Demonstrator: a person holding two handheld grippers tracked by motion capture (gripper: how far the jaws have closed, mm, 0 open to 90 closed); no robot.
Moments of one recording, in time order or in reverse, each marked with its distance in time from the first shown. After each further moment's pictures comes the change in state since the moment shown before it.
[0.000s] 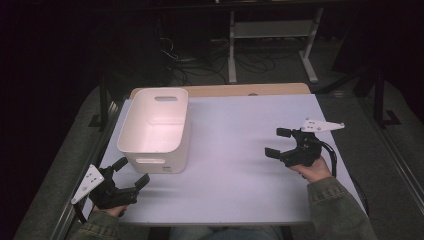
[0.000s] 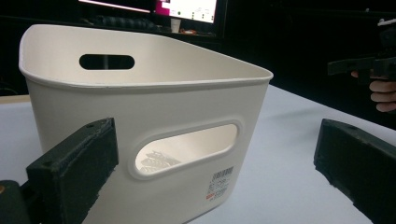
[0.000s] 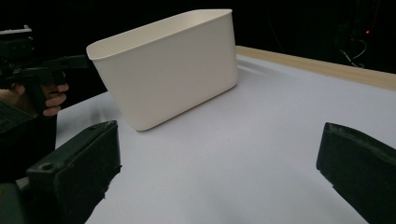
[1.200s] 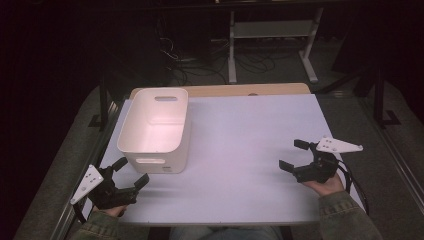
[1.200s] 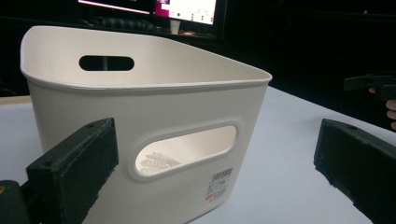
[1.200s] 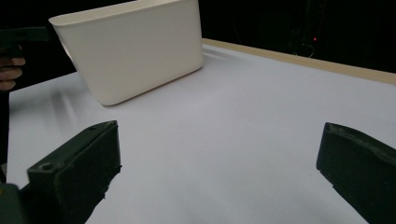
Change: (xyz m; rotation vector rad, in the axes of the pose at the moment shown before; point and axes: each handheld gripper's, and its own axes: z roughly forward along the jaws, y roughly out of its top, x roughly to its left) left arm 0.000 0.000 -0.001 -0.002 -0.004 -0.004; right arm 0.006 -0.041 -0.038 -0.013 -0.159 -0.059
